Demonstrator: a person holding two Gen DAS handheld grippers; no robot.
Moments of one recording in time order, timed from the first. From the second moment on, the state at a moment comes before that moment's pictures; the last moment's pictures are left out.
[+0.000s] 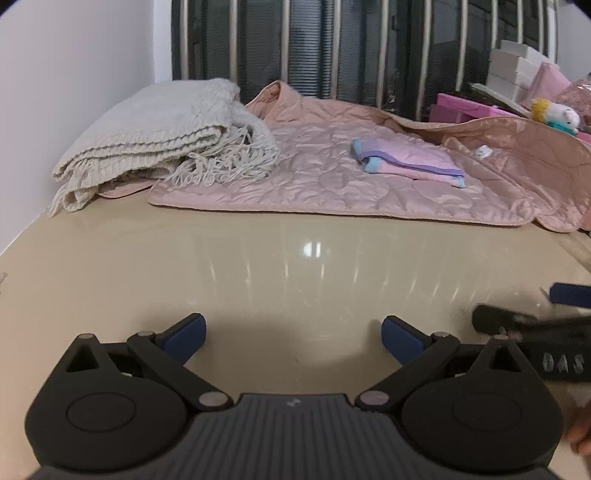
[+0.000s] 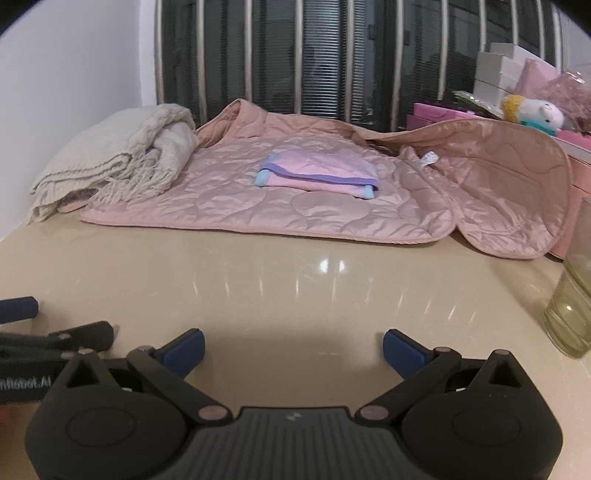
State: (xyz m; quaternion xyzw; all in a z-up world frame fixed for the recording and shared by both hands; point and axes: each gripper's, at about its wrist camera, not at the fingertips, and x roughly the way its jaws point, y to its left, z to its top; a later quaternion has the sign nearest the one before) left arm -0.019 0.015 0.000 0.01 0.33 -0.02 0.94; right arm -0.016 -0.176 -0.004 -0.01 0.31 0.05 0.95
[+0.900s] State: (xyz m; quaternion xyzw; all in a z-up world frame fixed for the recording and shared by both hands) left arm -0.003 0.015 0.000 0.01 0.34 -0.02 0.94; right arm 0.001 -0.177 -0.002 -0.01 0.32 0.05 0.95
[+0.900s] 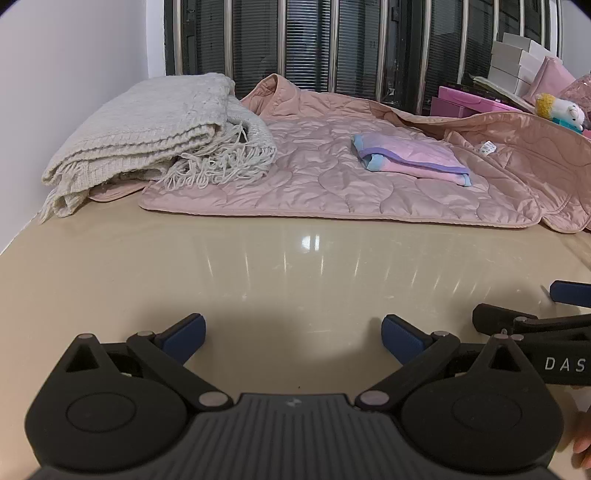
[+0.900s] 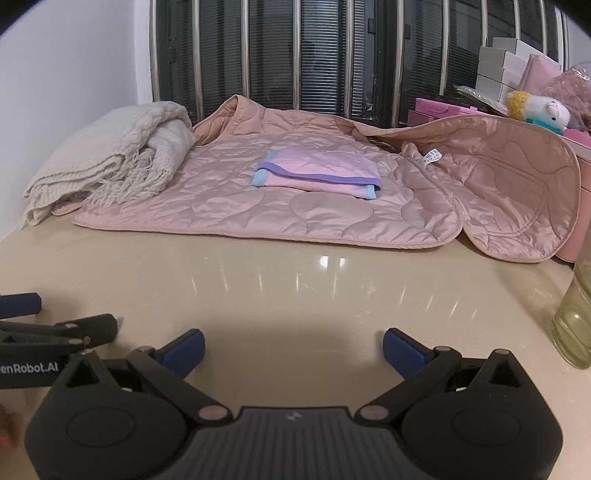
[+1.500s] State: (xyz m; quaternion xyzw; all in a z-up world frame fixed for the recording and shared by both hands) left arm -0.004 0.013 0.000 0.01 0.34 -0.01 0.94; right arm 0.002 -0.176 -0.001 -0.01 0.32 0.05 0.95
